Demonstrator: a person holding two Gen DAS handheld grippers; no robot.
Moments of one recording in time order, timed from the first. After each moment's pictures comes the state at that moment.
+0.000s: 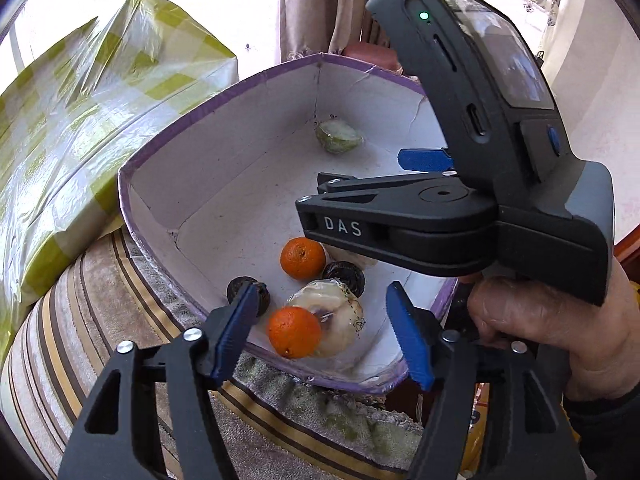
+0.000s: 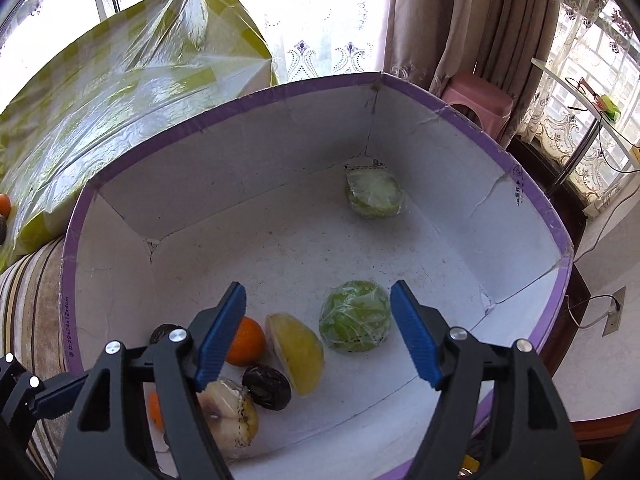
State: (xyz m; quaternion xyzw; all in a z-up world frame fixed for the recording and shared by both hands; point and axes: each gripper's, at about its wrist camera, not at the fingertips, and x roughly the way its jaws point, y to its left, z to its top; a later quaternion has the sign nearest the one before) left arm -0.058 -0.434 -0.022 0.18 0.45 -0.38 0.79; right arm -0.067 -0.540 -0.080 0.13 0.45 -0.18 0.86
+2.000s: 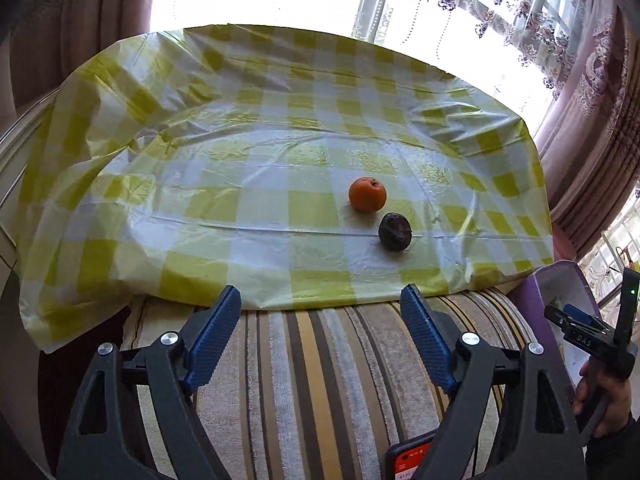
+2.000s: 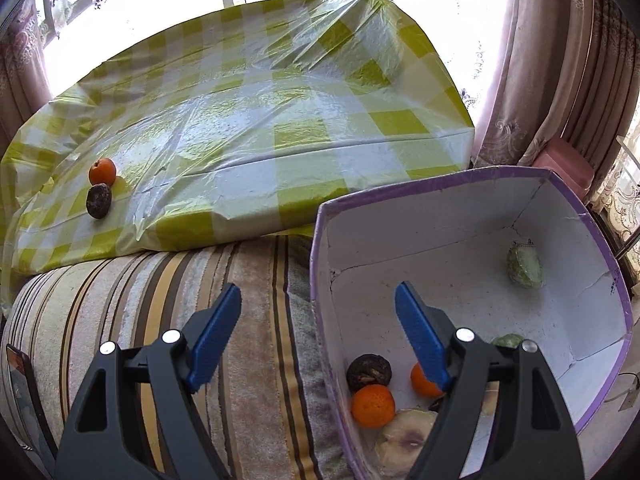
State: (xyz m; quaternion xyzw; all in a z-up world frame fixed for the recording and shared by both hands) left arm 0.009 -0.020 0.057 -0.08 0.40 -0.05 0.91; right arm -0.016 -0.395 -0.026 0.08 0.42 -0.03 0.90
